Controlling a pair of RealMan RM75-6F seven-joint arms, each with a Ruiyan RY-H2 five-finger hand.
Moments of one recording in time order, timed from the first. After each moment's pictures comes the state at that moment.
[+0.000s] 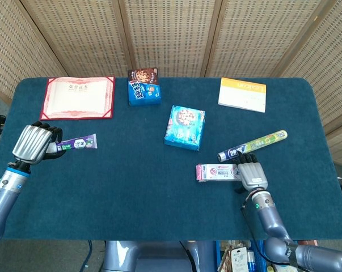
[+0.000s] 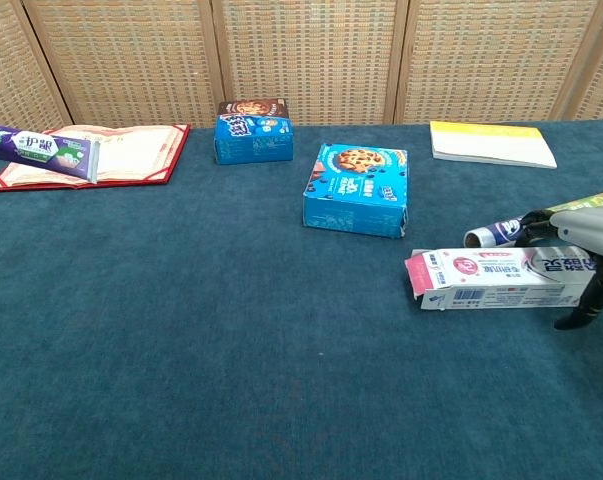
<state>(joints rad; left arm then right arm) -0.53 -1.24 -0.11 -1.28 1.48 1.23 0.01 0.60 -1.47 0.10 -1.55 -0.82 1.03 -0.59</state>
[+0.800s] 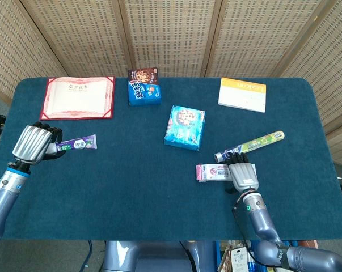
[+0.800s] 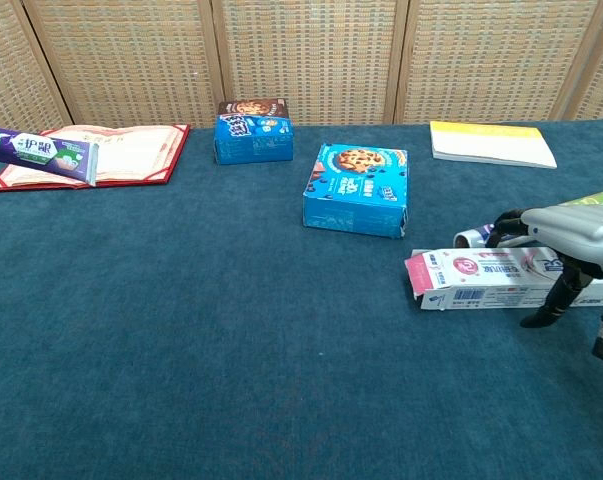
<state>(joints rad) -0.53 -1.24 -0.11 -1.26 1.49 1.23 0.00 0.61 -1.54 0.11 -1.57 -0.84 1.09 -0.62</state>
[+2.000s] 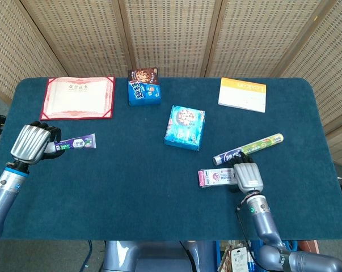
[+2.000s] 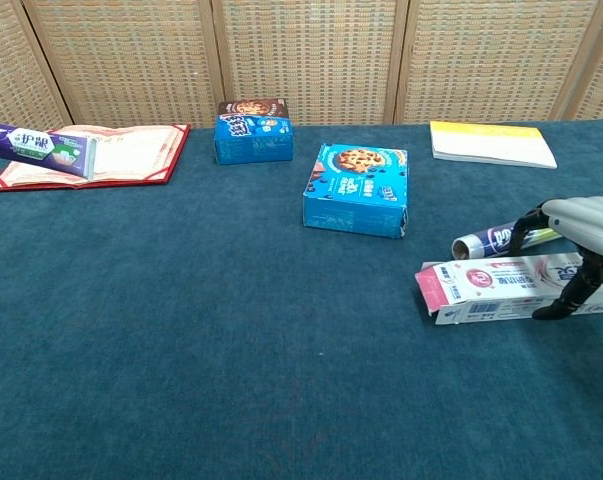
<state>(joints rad) -0.52 -1.23 -0.11 -1.28 1.49 1.23 0.00 0.55 -1.54 0.11 -1.56 -0.91 1.16 -0.57</state>
